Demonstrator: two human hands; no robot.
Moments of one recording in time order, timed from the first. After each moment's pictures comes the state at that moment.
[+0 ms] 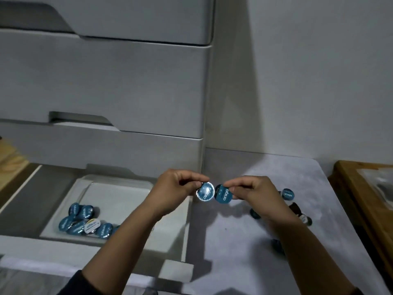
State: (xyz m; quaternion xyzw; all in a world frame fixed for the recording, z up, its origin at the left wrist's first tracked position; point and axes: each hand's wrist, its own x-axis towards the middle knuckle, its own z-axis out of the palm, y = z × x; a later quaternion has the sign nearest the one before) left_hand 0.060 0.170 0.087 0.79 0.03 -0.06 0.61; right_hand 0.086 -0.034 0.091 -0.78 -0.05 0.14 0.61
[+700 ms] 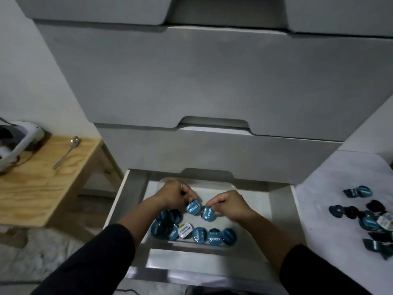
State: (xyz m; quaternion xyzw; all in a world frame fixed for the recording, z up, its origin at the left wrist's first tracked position) left_hand 0.075 0.443 0.001 0.90 0.01 -0.21 0.37; right_hand 0.080 0.245 -0.017 -0.84 0.00 0.28 0.47
